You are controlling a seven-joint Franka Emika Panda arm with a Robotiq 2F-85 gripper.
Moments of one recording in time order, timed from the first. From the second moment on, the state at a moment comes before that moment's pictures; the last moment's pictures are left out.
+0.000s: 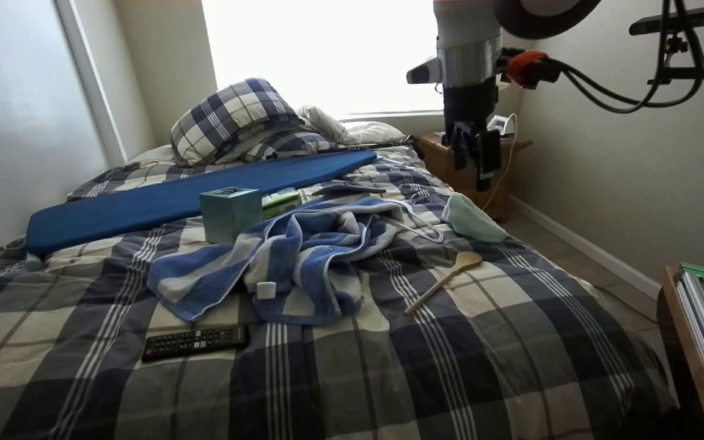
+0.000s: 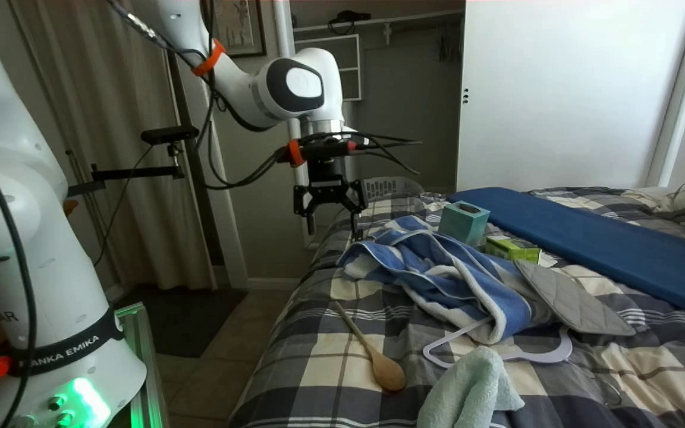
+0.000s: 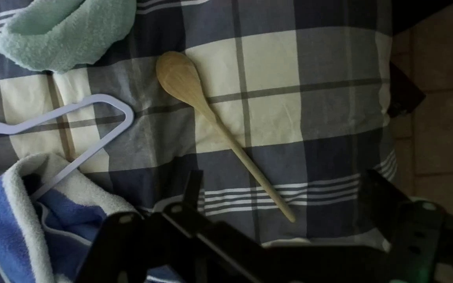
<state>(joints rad) 0.00 -0.06 -0.02 -2.43 -0.31 2.24 -0.51</state>
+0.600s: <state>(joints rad) -0.01 0.00 -0.03 -2.39 -0.33 2.24 -0.52</state>
